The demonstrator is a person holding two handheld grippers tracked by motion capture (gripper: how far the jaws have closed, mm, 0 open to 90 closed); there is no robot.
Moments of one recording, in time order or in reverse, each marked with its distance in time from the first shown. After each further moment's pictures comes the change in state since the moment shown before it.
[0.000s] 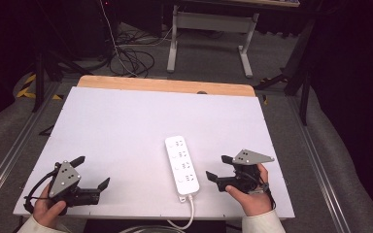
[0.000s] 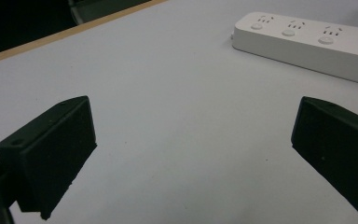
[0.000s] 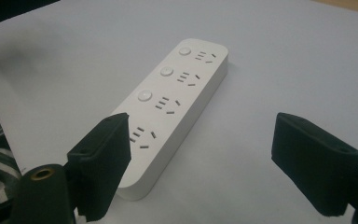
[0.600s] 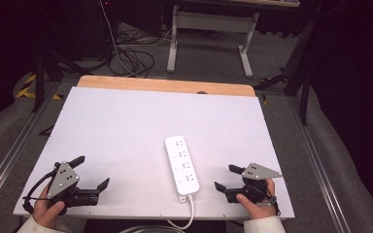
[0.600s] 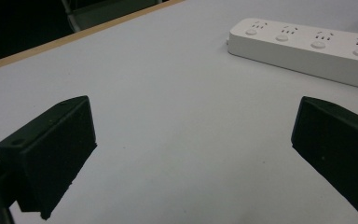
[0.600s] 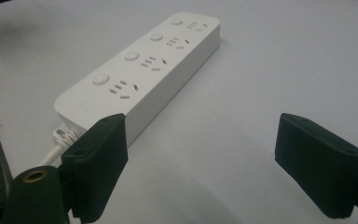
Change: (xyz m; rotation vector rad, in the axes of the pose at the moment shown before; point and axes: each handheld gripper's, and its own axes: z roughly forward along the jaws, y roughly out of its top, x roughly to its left) left arm 0.001 -0.001 -0.002 -0.028 -0.014 0.007; right arm -0.017 -0.054 -0.003 -0.040 0.003 -0.024
